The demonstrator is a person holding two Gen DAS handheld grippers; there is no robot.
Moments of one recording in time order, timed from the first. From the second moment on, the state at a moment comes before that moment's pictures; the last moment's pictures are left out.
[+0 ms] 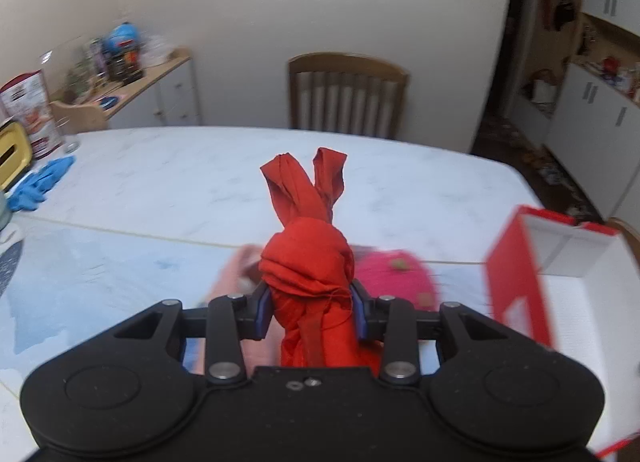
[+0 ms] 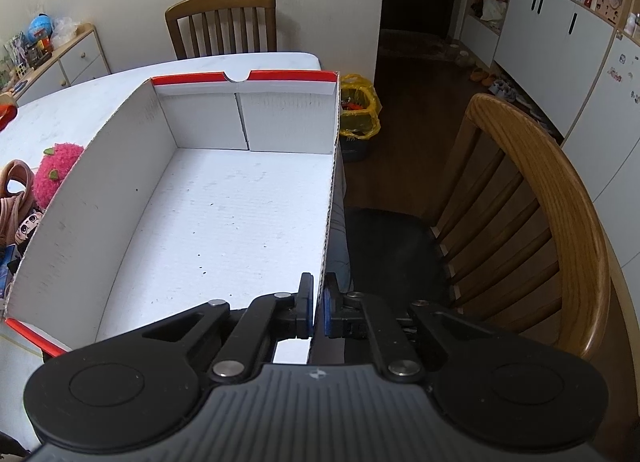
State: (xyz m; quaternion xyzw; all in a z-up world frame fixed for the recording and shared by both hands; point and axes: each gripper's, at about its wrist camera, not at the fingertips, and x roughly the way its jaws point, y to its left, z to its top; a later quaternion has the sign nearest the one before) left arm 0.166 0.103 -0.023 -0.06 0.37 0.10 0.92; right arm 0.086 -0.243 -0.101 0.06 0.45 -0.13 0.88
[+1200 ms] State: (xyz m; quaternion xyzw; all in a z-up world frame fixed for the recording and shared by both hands) left arm 0.246 -0.144 -0.105 -0.01 0.50 -0.12 0.86; right arm 0.086 -0.246 -0.100 0.07 0.46 -0.12 0.88
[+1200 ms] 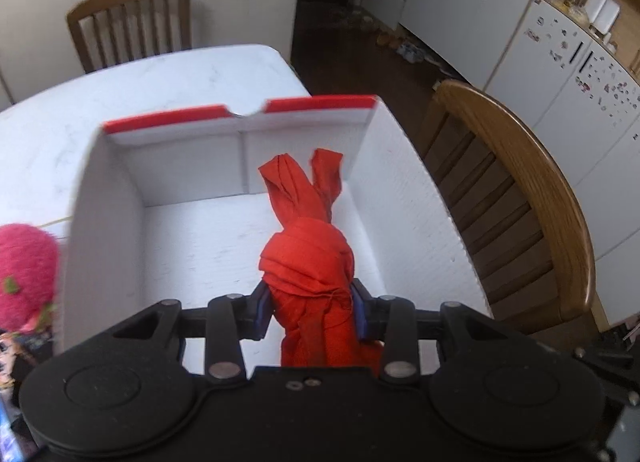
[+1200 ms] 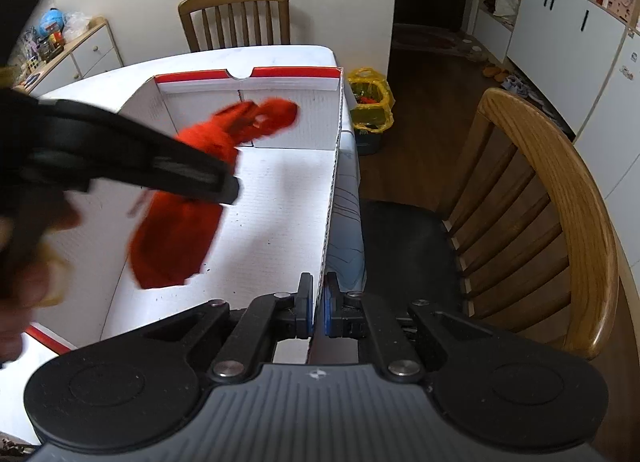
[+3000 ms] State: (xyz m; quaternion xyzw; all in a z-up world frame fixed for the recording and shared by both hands) left arm 0.215 -0.109 -0.067 -0.03 0.47 -0.13 0.87; right arm 0.092 -0.250 -0.102 0.09 0.47 -0.12 0.87
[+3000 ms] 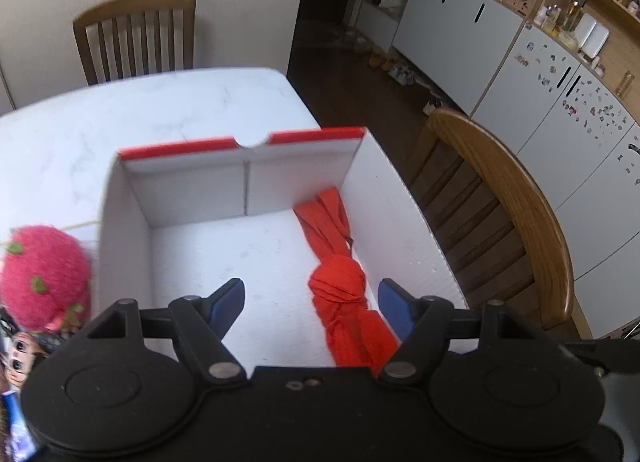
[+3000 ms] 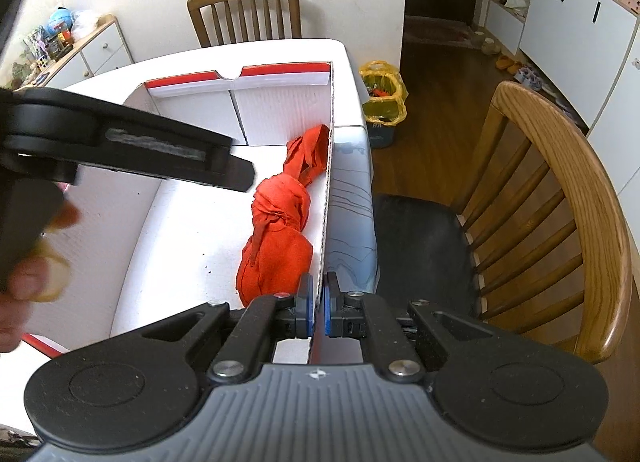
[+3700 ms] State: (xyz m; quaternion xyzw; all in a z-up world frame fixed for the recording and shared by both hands) left arm 0.183 0.025 -0.034 -0.02 0.42 -0.04 0.91; right arm 0.094 -0.244 -0.103 0.10 0.48 -0.15 0.86
